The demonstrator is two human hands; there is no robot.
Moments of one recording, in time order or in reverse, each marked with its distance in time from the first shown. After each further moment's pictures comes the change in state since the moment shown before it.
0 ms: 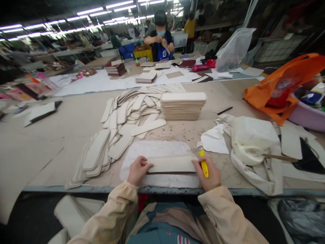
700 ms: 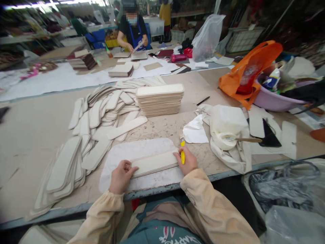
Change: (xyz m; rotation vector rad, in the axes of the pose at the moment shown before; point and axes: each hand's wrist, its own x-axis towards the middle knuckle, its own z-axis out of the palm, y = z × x) left_hand 0.006 0.001 0.003 0.365 -0.070 0.037; right_hand 0.011 0.023 0.028 -0.050 -0.144 0.061
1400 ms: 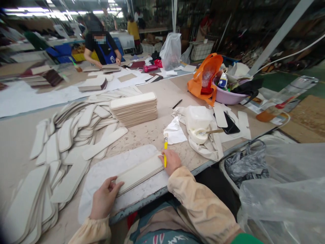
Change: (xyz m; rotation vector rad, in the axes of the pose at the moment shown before) left_hand 0.008 -0.007 0.000 0.119 -0.049 0.111; right_hand 0.005 0.001 -0.001 -0.138 0.065 -0.213
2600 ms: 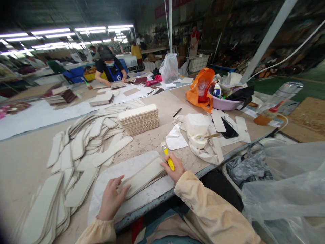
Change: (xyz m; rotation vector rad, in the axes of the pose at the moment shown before) left_hand 0.012 0.005 -0.006 0.037 0.131 0.372; right_hand -0.003 -0.022 -0.029 0.550 -0.005 0.167
